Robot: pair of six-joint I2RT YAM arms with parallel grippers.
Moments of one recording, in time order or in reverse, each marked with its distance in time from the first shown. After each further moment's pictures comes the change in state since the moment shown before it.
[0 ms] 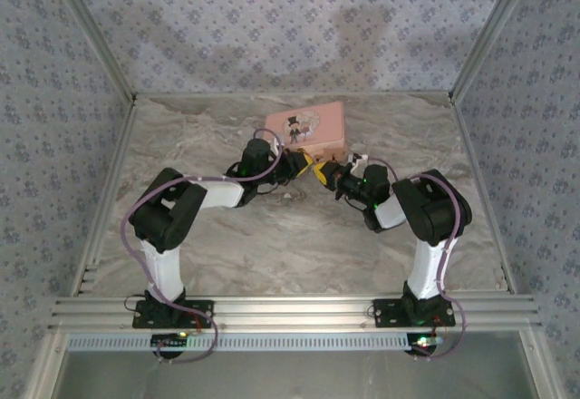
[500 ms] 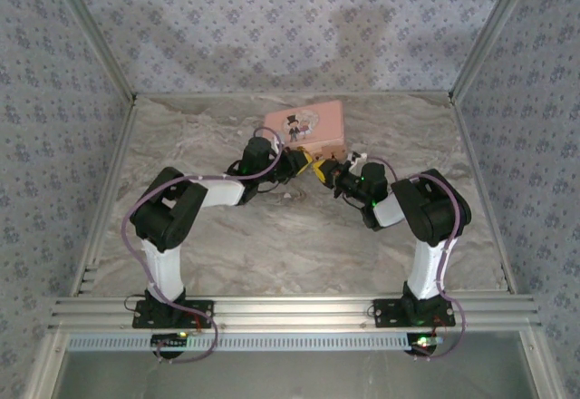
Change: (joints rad) left arm 0.000 0.008 0.021 -0.029 -0.012 0.003; right arm 0.011 0.000 0.025 -0.045 0.035 -0.005
